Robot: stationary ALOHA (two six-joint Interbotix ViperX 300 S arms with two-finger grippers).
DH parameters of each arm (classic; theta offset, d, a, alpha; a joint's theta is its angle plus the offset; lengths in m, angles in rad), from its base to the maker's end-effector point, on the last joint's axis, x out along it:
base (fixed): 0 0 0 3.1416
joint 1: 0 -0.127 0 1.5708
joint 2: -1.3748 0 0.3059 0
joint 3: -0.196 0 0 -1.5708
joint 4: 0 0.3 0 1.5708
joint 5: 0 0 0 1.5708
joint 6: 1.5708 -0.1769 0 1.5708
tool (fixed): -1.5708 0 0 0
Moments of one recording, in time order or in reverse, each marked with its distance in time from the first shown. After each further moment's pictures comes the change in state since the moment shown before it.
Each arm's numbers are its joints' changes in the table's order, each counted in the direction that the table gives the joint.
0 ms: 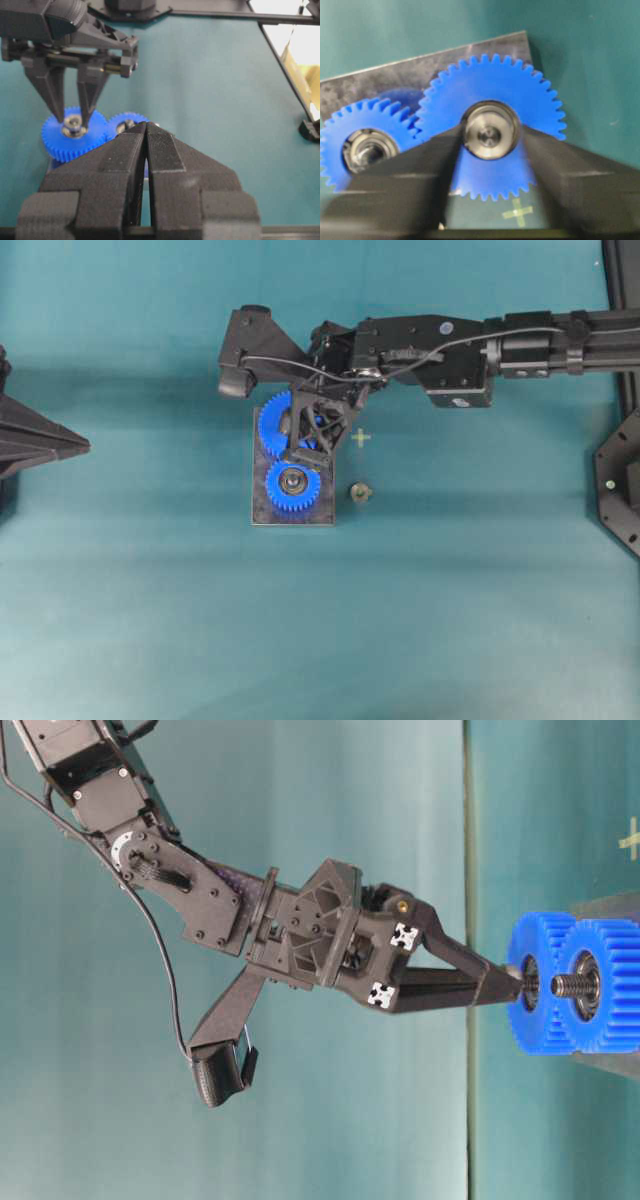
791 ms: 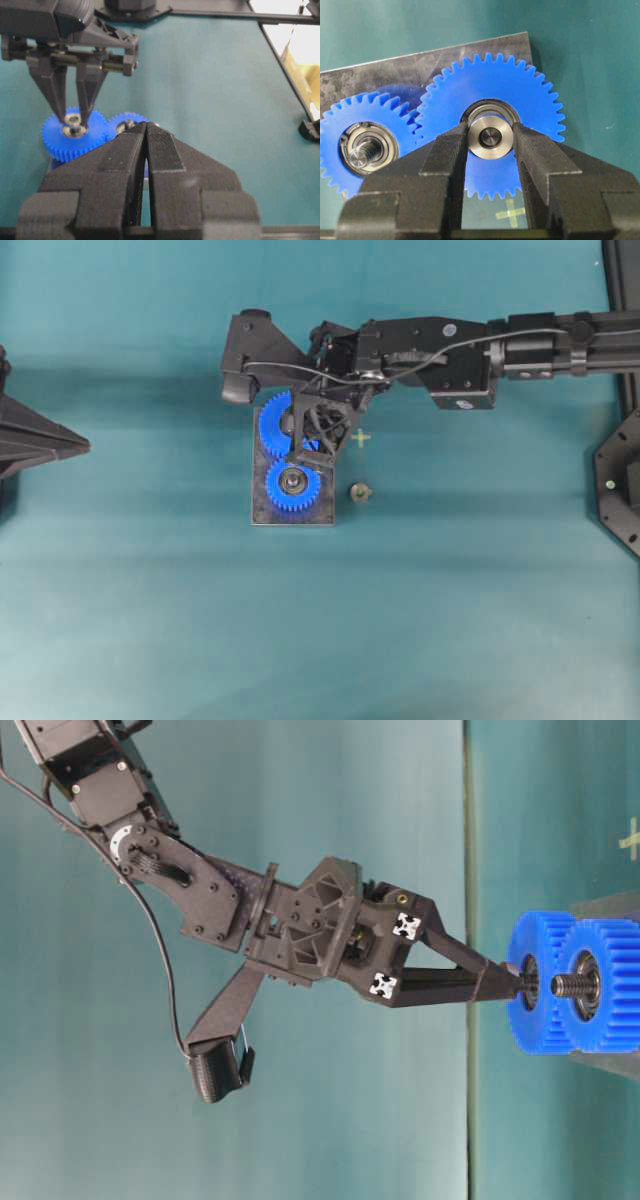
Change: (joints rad) left arm 0.000 0.003 -0.003 0.000 0.003 0.000; right arm -0.003 -0.008 0.012 -0.009 -0.014 0.054
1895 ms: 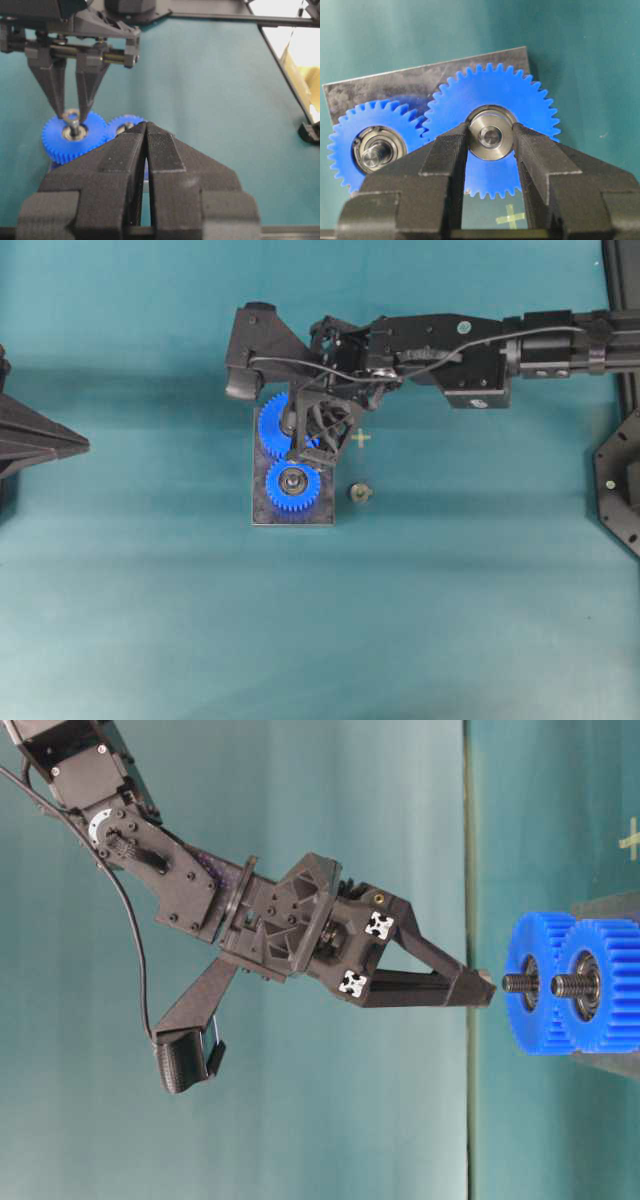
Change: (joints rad) left arm 0.000 0.000 -0.005 0.000 0.000 0.000; right arm -0.005 -0.038 0.017 -0.002 -0.038 0.000
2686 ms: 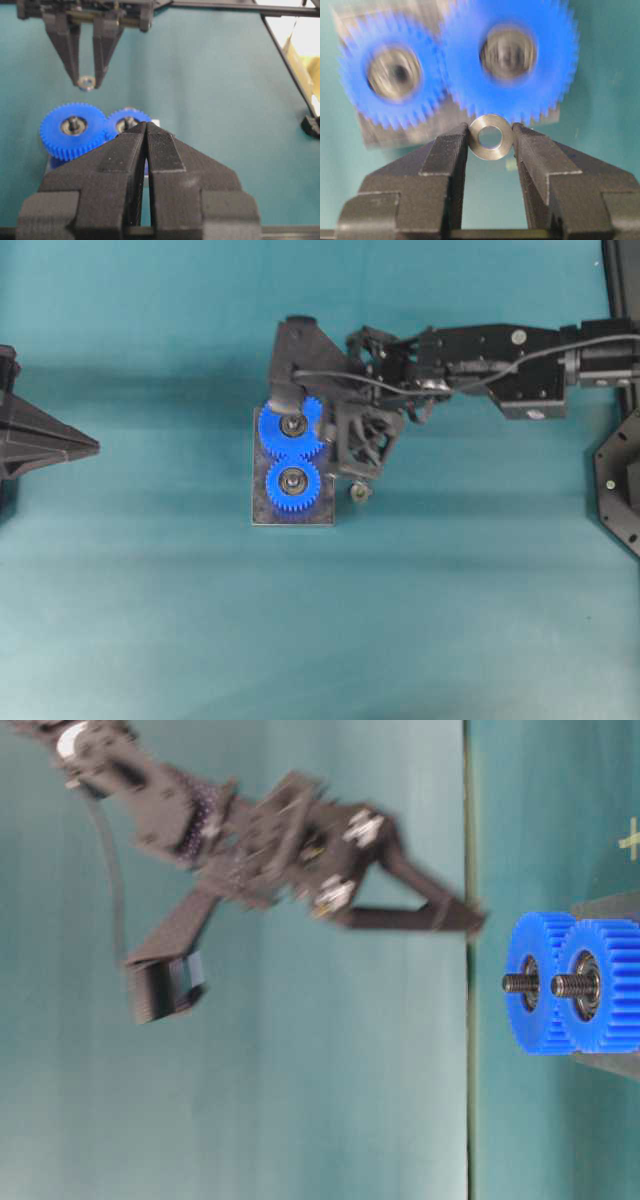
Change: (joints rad) left arm 0.000 0.046 -0.012 0.000 0.000 0.000; right arm -0.025 -0.130 0.115 0.002 -0.002 0.000
